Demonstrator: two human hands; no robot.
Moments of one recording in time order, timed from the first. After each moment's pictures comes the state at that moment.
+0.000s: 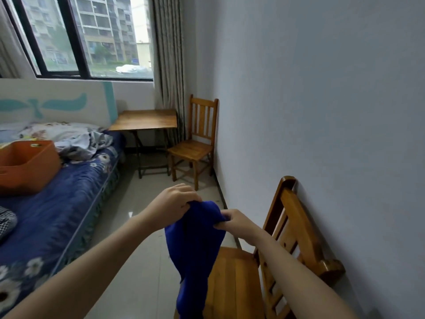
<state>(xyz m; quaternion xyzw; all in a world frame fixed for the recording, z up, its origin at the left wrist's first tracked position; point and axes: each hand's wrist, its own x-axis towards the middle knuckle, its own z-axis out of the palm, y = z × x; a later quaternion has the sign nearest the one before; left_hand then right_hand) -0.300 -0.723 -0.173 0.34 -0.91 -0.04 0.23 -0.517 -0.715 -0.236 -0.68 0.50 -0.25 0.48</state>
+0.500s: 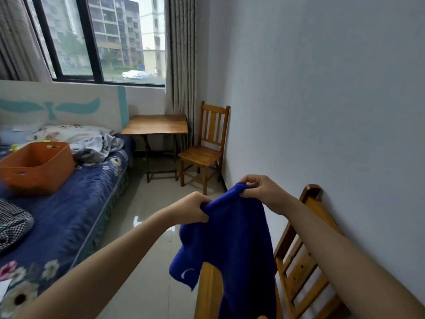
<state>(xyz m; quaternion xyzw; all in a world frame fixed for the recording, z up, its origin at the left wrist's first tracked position) -0.248 -0.741 -0.167 0.44 -0.83 -0.33 0.12 -0.470 -0.734 -0.142 -0.69 0.47 -0.32 0.45</state>
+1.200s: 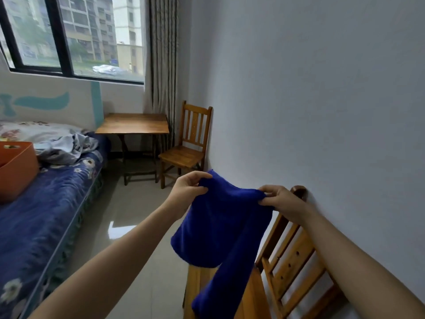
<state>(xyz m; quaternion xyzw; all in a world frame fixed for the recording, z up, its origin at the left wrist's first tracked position) -0.251 -0.779 -0.174 0.33 -0.54 -0.61 0.47 -0.507 -0.731 -0.158 -0.62 0.55 -0.33 0.45</state>
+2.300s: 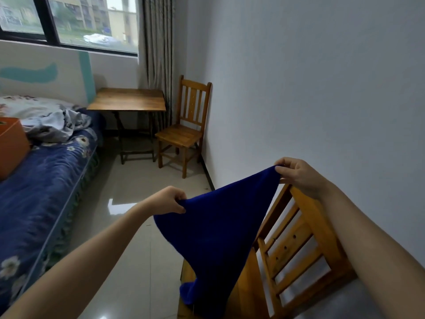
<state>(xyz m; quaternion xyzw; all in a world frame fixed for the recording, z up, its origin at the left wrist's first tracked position) -0.219 -0.820 -0.238 0.45 -0.81 -0.36 0.08 -0.554 -0.754 -0.151 -0.64 0.57 -0.36 0.38</state>
